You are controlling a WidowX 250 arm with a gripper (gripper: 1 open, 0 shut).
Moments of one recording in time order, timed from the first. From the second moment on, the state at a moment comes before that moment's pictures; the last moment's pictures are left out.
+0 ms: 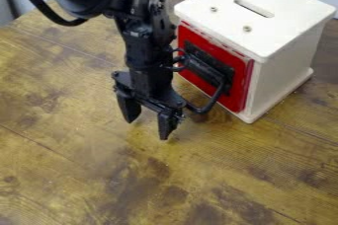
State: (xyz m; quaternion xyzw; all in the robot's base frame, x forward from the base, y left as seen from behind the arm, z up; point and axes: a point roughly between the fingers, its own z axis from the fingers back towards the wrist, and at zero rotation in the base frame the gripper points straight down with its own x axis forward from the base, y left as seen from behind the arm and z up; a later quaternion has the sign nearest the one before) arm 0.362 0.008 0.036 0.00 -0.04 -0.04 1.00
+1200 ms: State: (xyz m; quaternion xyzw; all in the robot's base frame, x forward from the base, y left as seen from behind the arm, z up) arm 0.367 -0.022 0.055 0.00 -0.04 0.01 1.00
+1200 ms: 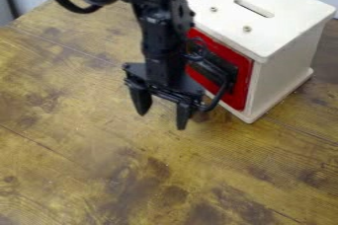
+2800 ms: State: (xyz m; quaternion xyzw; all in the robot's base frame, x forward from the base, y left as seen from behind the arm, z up) arm 0.369 -0.030 0.051 0.00 -0.05 0.08 1.00
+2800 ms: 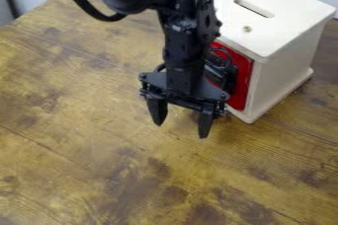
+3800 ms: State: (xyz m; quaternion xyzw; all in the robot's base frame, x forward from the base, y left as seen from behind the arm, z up) arm 0.366 -0.020 0.047 0.01 -0.03 0.10 0.99
